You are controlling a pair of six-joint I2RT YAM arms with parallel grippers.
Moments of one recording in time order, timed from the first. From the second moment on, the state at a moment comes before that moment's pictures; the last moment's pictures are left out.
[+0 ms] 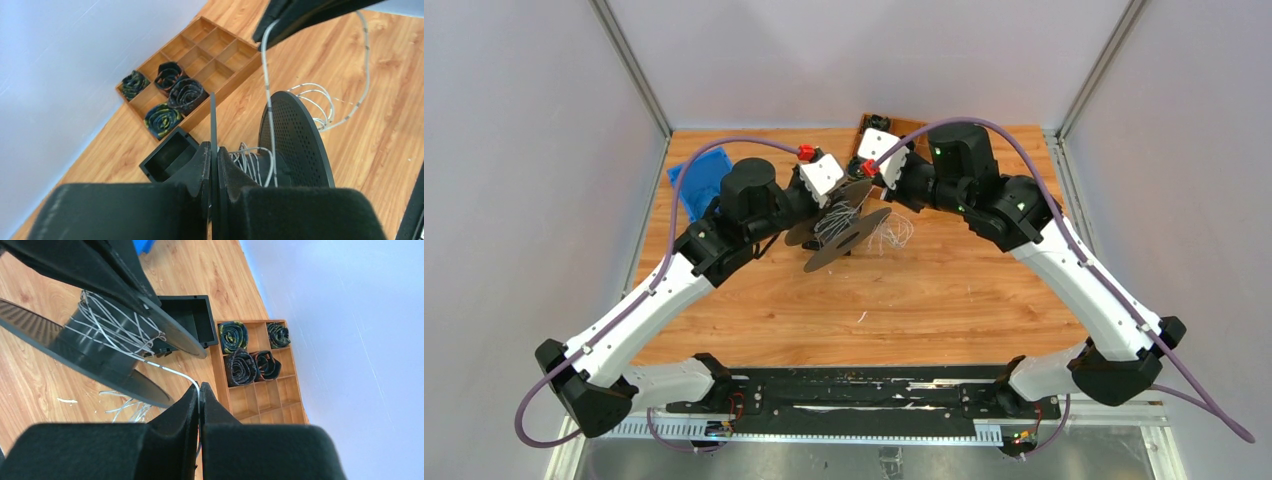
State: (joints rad) left arm -0.72 1.14 1.23 -0.29 0.15 0.31; right arm 0.80 1.37 1.74 -0.80 -0.07 -0.61
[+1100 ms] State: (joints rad) left arm -0.63 1.13 1.26 -0.30 0.51 0.12; right arm 0.33 1.27 1.39 -0.60 -0.30 -0.60
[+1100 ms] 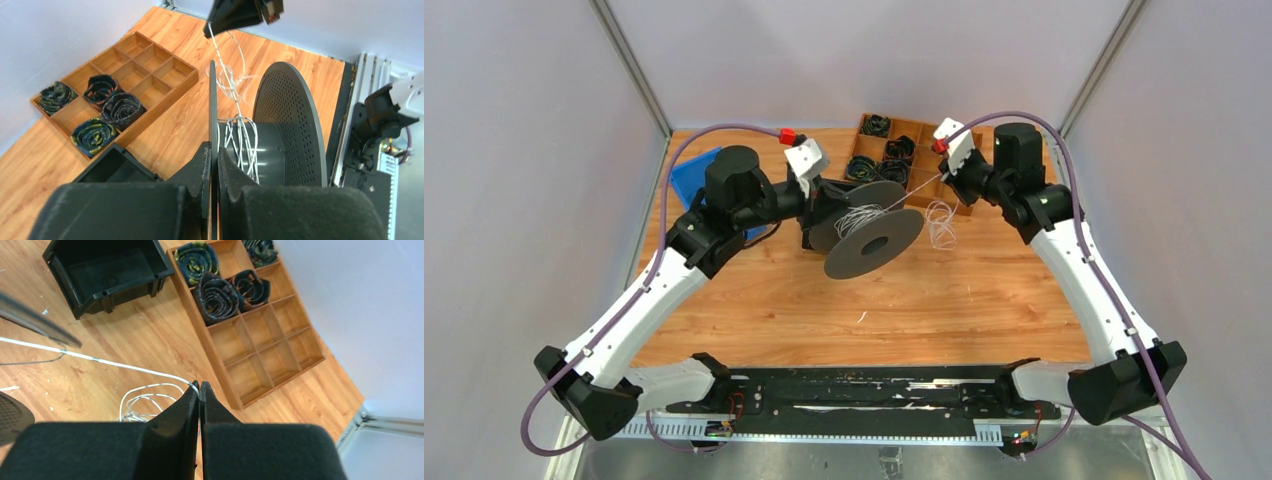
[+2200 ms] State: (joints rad) left arm -0.30 1.27 1.19 0.02 0.51 -0.84; right arm 0.30 1.27 1.05 -0.35 -0.68 -0.22
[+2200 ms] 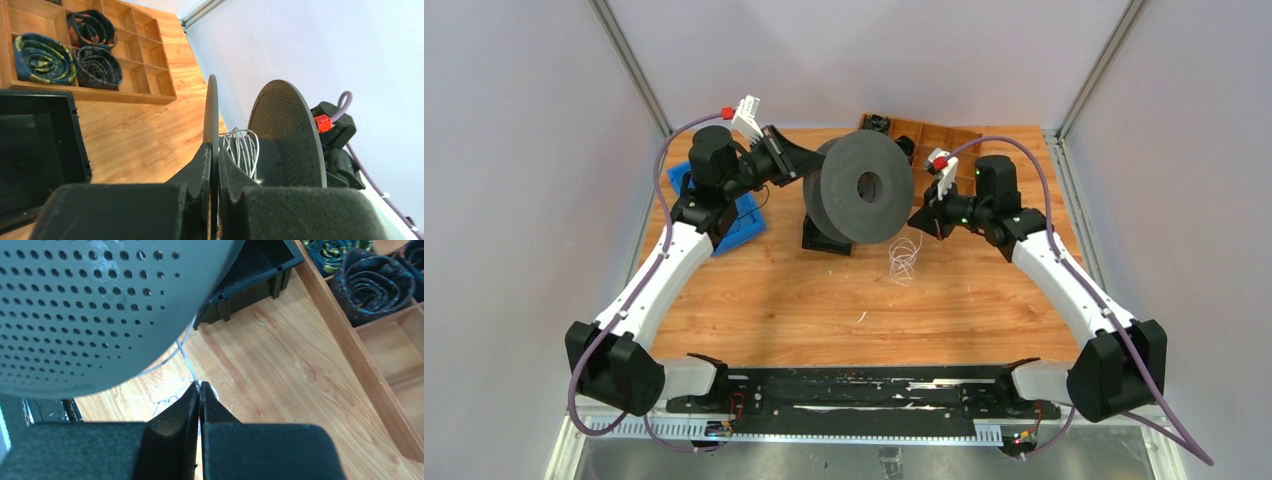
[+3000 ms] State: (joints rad) left arm -0.20 1.27 1.01 0.23 0.53 -1.17; right arm 0.46 1.27 0.88 -0.09 -0.68 -0.07
